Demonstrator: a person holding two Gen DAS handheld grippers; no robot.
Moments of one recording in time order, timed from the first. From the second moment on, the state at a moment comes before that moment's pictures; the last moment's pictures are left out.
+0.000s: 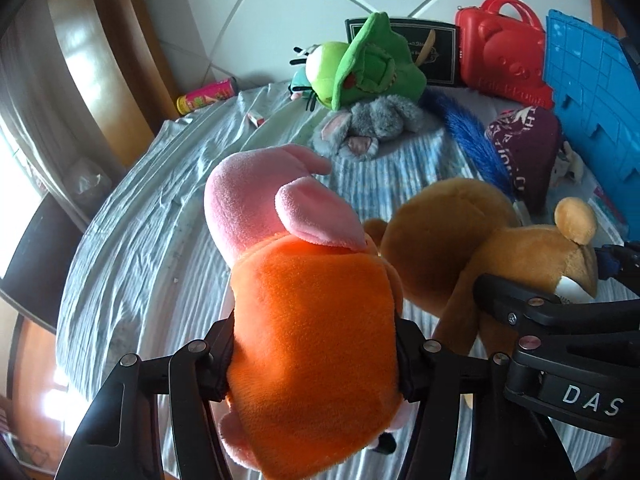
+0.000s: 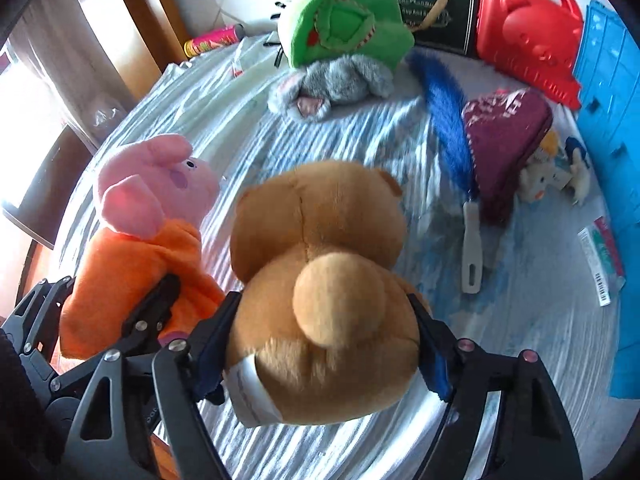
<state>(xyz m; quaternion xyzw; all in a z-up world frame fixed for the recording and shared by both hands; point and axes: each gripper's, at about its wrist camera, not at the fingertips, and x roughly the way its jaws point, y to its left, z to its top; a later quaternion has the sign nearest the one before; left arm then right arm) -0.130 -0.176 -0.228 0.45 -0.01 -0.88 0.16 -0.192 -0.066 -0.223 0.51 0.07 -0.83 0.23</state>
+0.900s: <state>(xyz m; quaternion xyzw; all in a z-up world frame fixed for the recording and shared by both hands) -0.081 -0.167 -0.104 0.31 0.00 -0.95 0.09 -0.146 -0.054 -0.074 0.36 0.10 -0.91 0.16</state>
